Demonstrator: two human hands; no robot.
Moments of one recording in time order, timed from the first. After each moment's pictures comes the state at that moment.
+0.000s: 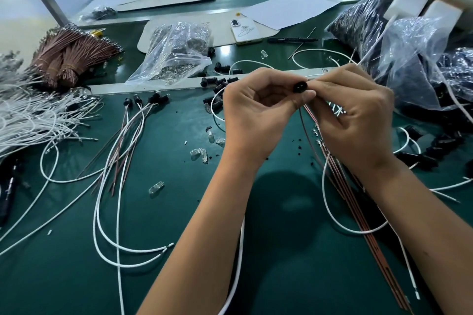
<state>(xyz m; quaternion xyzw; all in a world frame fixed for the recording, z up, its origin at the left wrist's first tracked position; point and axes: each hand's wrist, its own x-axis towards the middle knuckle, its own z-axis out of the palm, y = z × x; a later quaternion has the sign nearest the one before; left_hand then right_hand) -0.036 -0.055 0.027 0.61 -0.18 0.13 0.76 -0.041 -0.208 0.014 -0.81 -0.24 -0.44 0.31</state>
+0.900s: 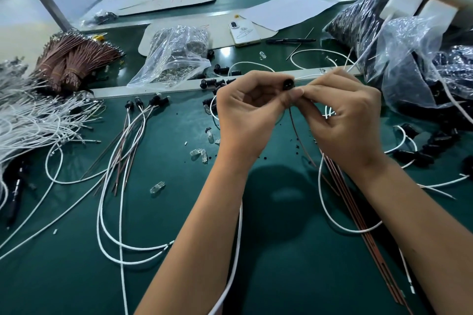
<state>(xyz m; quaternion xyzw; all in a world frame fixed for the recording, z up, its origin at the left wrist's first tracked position) -0.027 -0.050 0.017 0.60 -0.19 0.16 0.76 -0.041 -0.204 0.013 -0.81 -0.24 -0.42 0.32</state>
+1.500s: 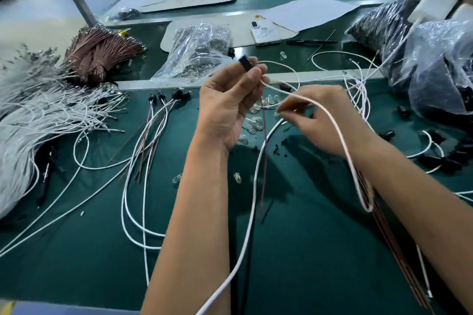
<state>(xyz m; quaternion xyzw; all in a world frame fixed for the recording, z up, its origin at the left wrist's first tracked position) -0.015 0.016 0.032 0.43 -0.07 0.01 0.90 -0.018 -0.171 0.015 -0.89 -0.22 -0.15 0.36</state>
